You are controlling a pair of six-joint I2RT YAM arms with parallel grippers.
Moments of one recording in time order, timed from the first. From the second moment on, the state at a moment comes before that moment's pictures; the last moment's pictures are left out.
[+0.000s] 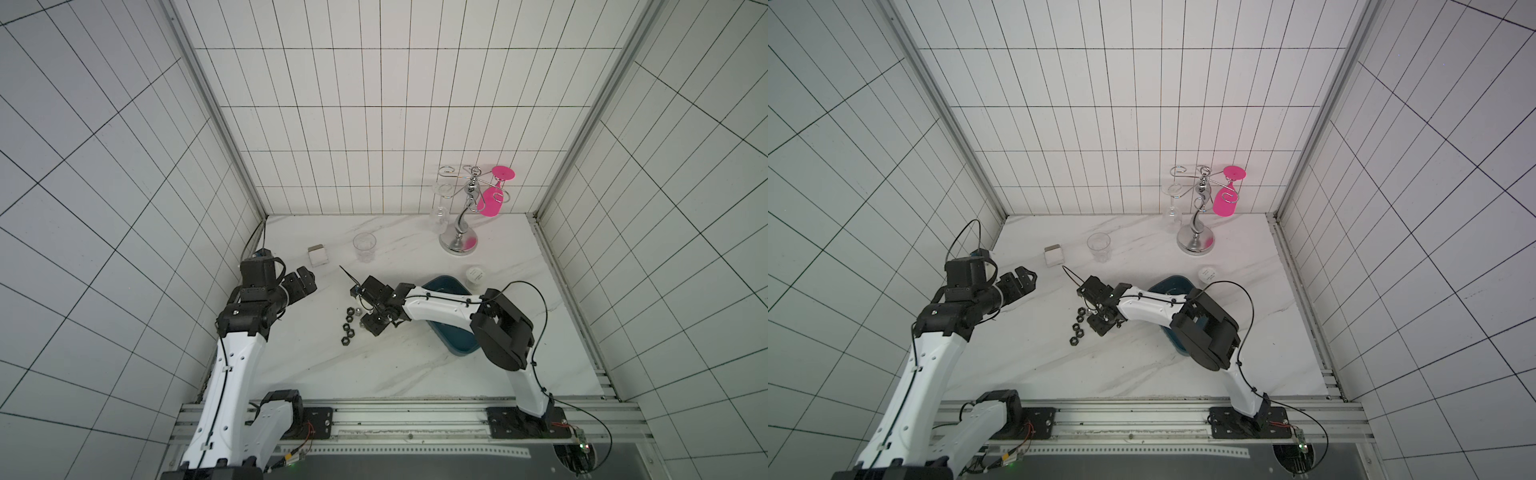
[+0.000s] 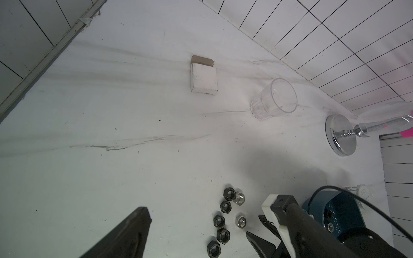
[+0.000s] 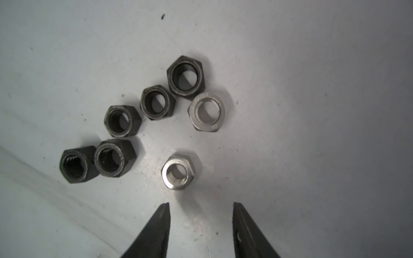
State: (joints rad) left arm 0.08 0.93 0.96 -0.79 0.16 -0.46; right arm 1.12 2.12 1.55 -0.57 -0.03 0.11
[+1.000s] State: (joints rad) left arm 0.09 0.91 0.96 -0.80 0.23 -0.47; right arm 1.02 1.76 1.36 -0.47 0.01 0.20
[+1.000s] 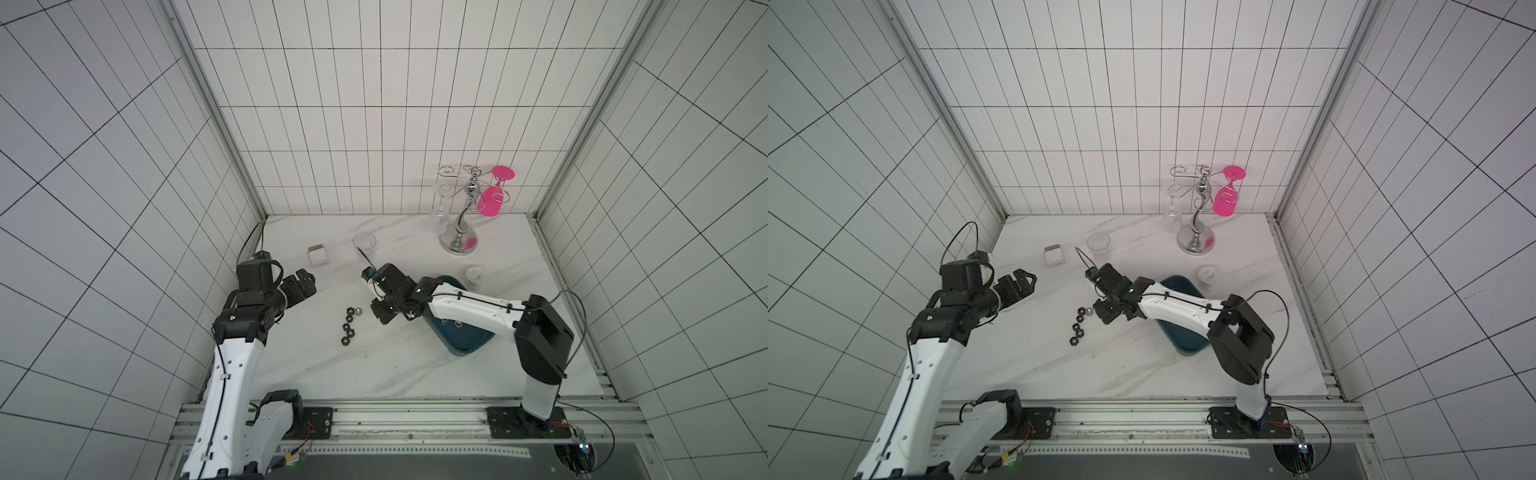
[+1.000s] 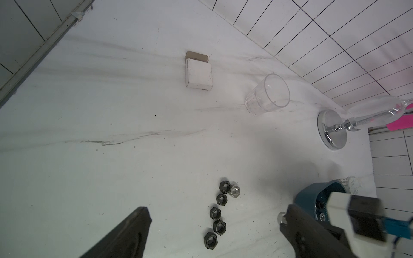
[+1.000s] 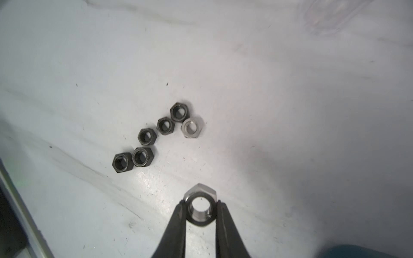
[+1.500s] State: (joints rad) left arm -0.02 0.98 0.93 -0.67 0.27 -0.55; right arm 0.61 1.48 0.95 -0.57 0.06 0.29
